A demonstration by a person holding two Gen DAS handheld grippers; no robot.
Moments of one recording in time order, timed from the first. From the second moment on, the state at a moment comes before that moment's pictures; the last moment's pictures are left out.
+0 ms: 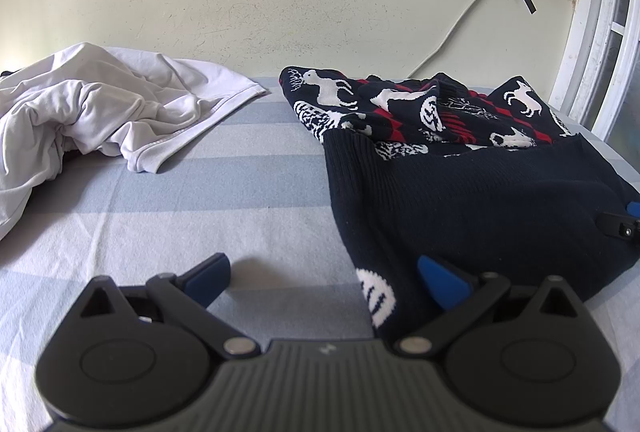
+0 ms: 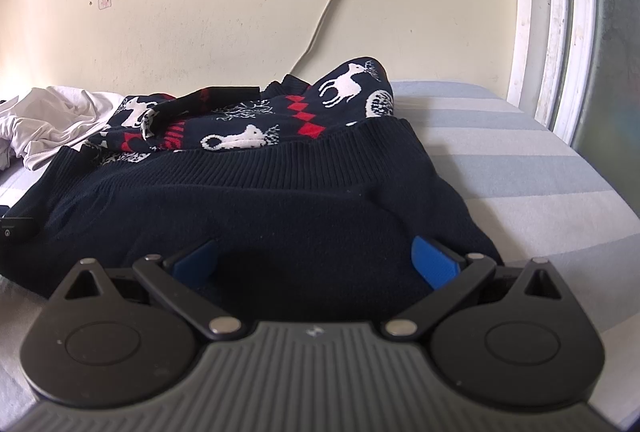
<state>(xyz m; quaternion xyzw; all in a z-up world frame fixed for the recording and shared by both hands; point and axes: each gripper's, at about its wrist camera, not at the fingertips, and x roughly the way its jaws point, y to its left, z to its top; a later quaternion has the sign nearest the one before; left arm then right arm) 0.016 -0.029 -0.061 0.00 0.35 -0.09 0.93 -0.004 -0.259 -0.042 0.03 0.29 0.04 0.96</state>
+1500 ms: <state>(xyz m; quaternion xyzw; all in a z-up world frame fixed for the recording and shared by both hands) 0.093 -0.001 0.035 0.02 0.31 -0.13 0.94 0.054 -0.285 0.056 0.02 0.25 0.12 0.96</state>
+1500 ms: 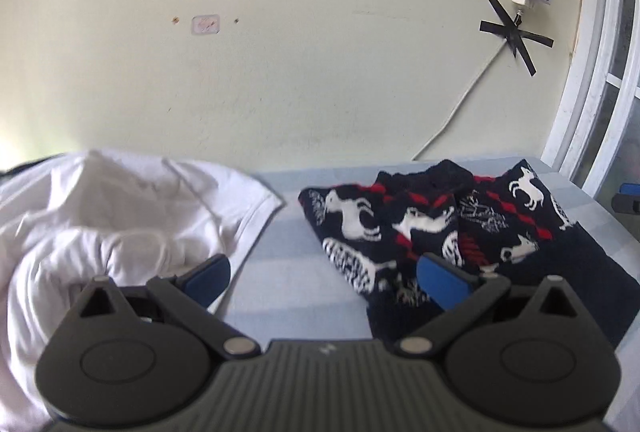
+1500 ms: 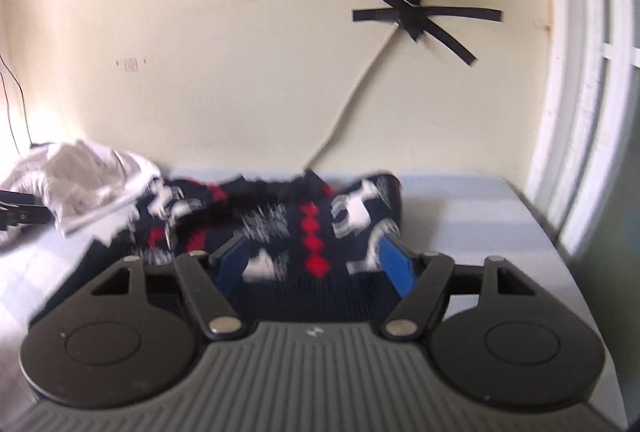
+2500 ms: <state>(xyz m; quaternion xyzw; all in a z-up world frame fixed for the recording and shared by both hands) 0.152 -0.108 0.027 0.03 0.32 -0.21 0.92 0.179 -0.293 0.057 0.05 0.28 0.19 0.94</state>
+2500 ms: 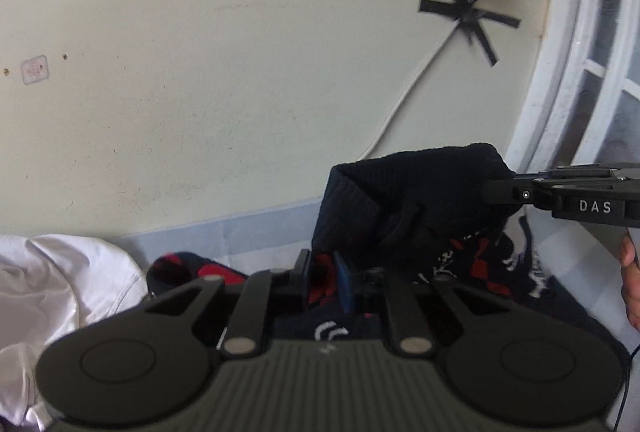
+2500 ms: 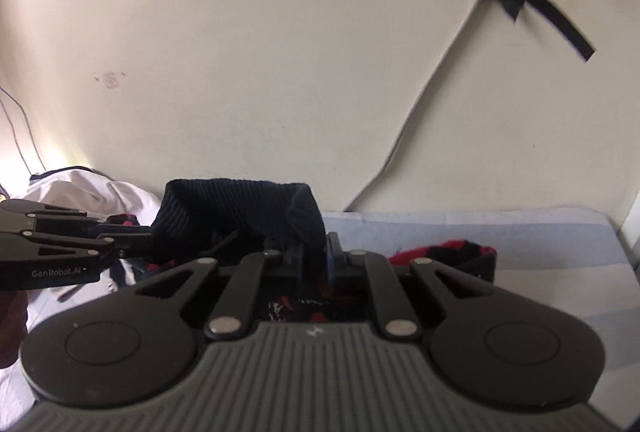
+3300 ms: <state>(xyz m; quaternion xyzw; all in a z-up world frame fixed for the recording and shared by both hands) -0.026 -0.034 0.023 -0.03 0.30 -0.21 0.93 -0.037 -0.350 0.029 0.04 0.19 0.11 0.97</state>
